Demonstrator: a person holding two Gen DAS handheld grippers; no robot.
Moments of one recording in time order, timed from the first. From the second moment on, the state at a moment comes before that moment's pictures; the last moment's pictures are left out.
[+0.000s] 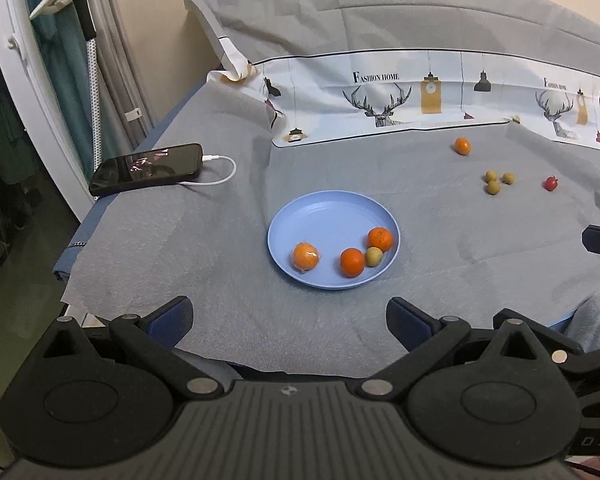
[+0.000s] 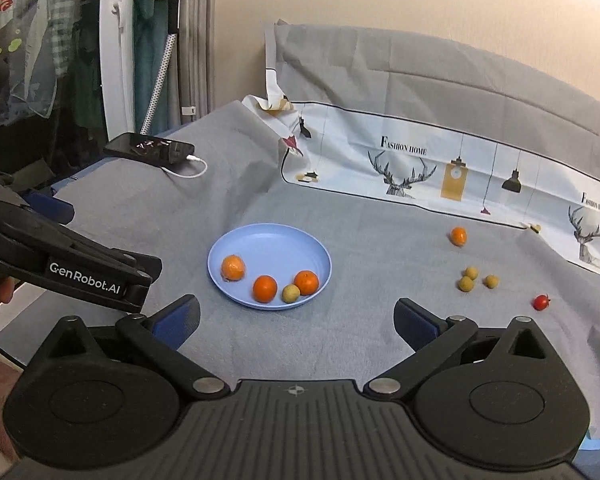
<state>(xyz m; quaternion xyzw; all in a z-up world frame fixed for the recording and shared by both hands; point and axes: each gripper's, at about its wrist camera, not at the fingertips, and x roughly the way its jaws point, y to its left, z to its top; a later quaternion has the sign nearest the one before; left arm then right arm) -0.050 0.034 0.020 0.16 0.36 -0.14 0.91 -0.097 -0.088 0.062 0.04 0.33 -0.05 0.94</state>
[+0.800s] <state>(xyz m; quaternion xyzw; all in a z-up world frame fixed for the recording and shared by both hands) -0.041 0.033 0.009 0.16 0.37 -0.14 0.90 -0.091 -0.089 0.054 0.05 0.35 -0.05 0.93</state>
